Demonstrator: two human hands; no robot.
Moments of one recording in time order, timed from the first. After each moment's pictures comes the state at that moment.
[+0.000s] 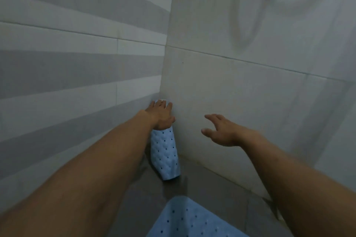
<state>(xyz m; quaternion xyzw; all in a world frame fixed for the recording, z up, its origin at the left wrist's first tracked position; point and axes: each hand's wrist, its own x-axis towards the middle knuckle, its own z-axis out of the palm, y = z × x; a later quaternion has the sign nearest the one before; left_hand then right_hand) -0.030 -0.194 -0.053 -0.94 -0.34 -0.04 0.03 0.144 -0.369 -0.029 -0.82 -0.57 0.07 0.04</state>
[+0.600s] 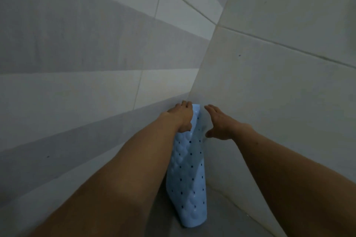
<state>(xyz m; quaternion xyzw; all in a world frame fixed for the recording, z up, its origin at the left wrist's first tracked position) 0.036 0.014 -0.128 -0.92 -0.35 -0.09 -0.15 0.183 -0.072 -0.099 -0.79 -0.61 0.03 -0.03</state>
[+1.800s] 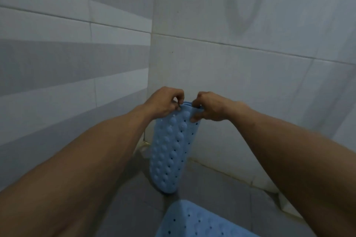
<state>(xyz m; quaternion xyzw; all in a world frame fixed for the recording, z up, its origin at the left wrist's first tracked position) 0.017 -0.160 -0.043 -0.93 -0.17 -0.29 -0.16 0.169 -0.285 -0.008 -0.75 -0.66 -0.05 -0.01</state>
